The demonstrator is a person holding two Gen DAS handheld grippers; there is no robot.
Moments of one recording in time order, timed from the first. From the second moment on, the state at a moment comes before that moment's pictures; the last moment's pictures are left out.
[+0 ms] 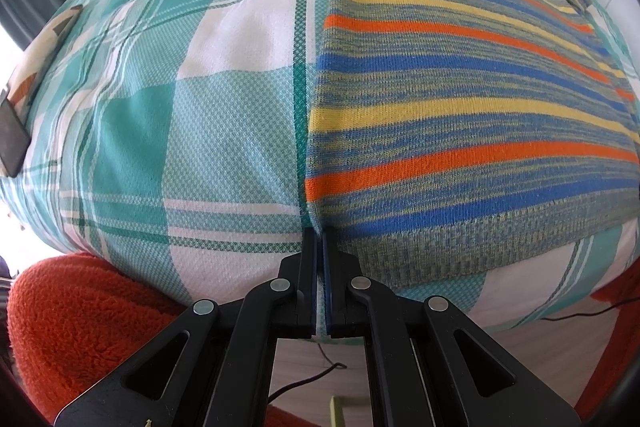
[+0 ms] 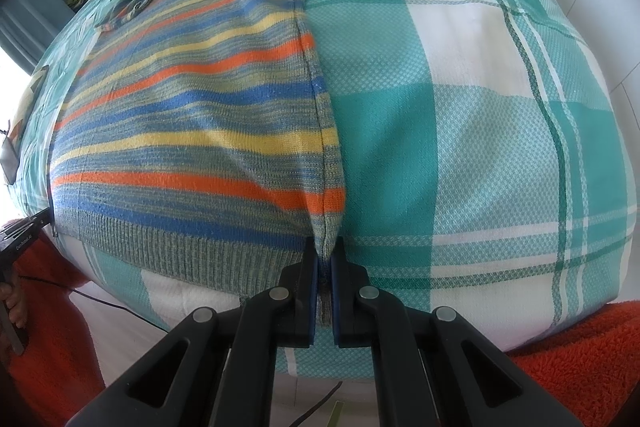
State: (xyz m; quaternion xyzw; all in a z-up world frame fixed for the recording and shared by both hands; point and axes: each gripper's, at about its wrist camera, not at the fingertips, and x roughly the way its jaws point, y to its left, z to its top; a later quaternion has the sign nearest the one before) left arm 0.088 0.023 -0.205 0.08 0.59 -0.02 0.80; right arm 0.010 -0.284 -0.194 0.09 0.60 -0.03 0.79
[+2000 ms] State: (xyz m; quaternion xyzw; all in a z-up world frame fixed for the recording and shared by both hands) left arm 0.101 0.035 -0.182 0.01 0.54 0.04 0.84; right arm 0.174 -0.531 -0.170 0.30 0.47 -0.08 0.82
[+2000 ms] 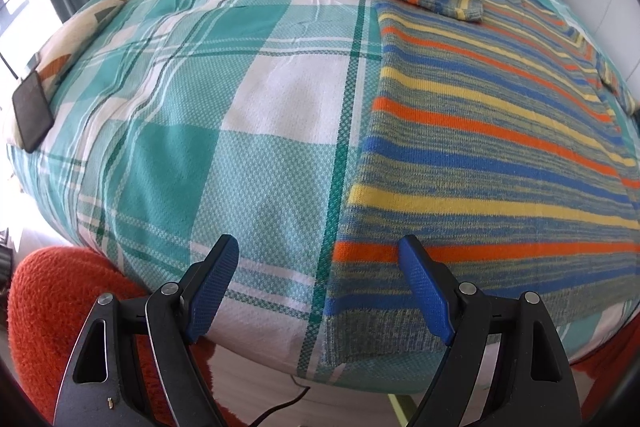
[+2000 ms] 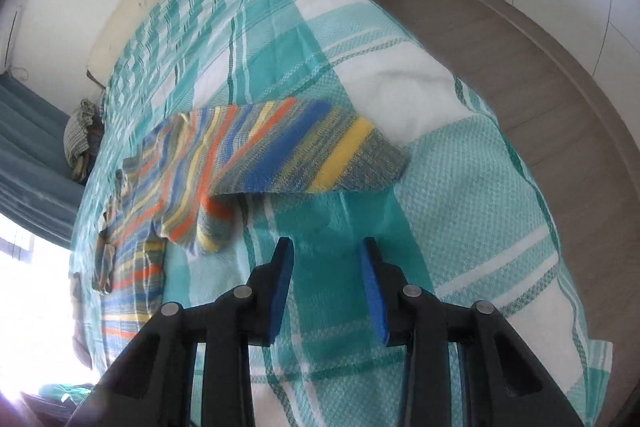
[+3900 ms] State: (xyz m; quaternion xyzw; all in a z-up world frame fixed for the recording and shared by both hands) left arm 0.097 0.036 -0.184 0.01 0.54 0.05 0.84; right arm 0.109 -0.526 -0.184 0.45 0.38 -0.24 0.77
